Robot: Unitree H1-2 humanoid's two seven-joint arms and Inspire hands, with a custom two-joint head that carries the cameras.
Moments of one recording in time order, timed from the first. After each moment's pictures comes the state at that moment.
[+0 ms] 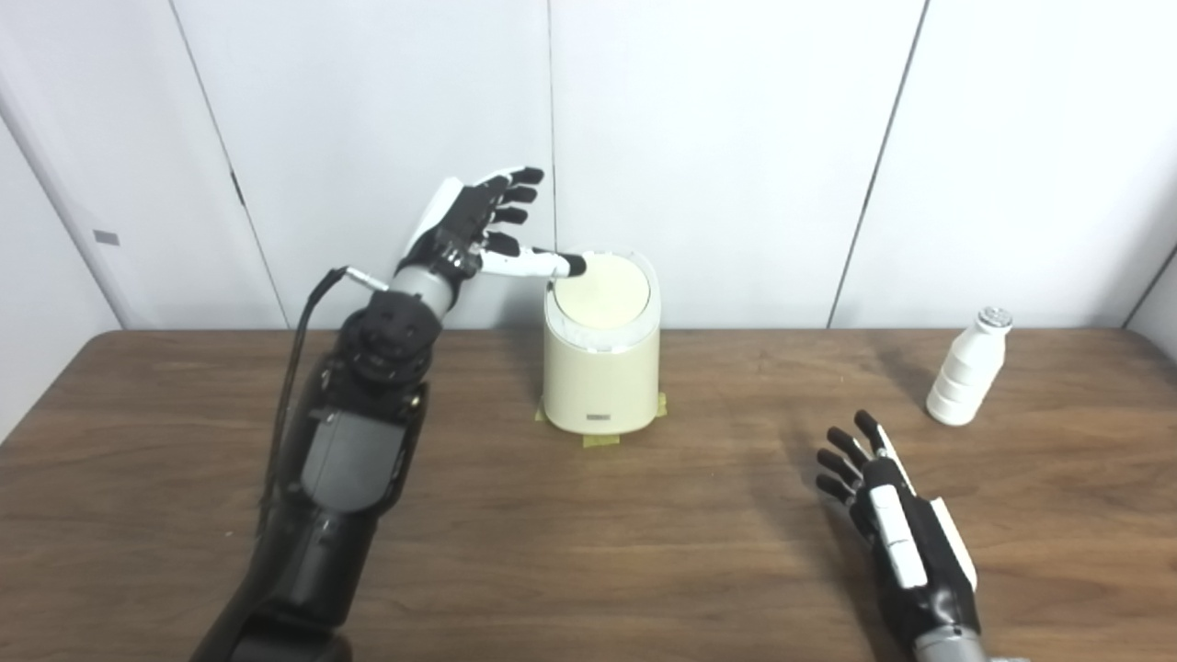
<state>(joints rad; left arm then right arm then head) -0.82 0.16 -0.09 0.23 0.37 0.47 -0.21 0.03 -0.08 -0.07 -0.09 0.07 -0.01 0.05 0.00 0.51</state>
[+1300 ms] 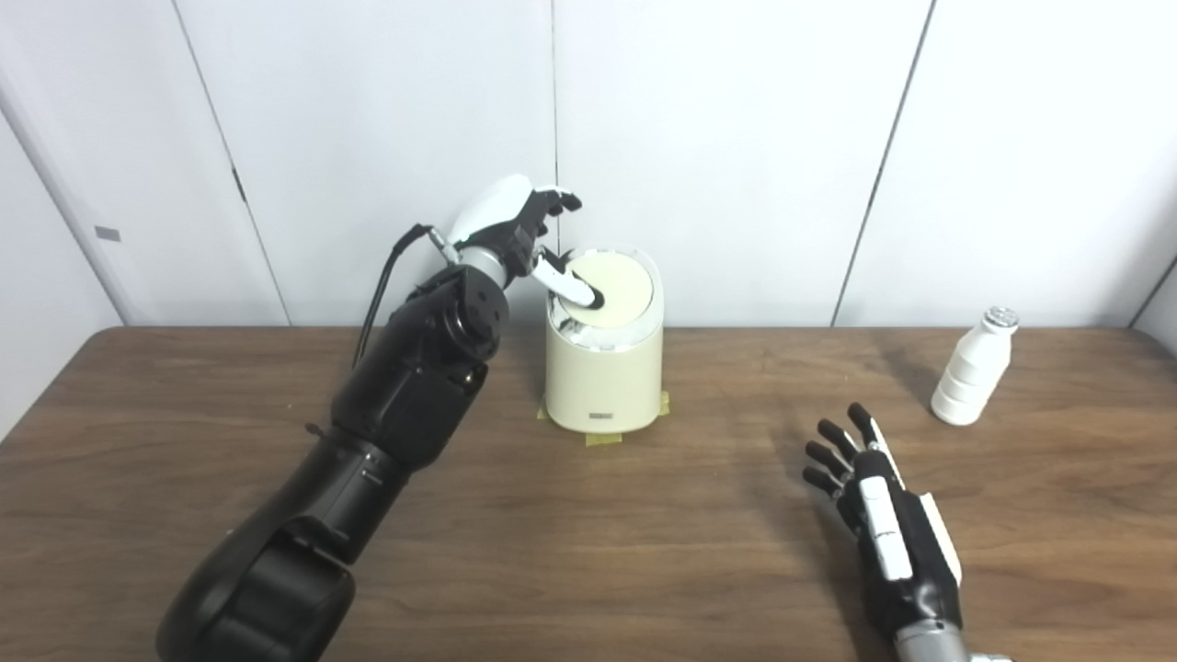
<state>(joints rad) -0.94 0.20 -0.38 0.43 0.57 0.44 -0.17 0.02 -0.03 -0.07 -0.10 0.07 -0.01 0.02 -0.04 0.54</state>
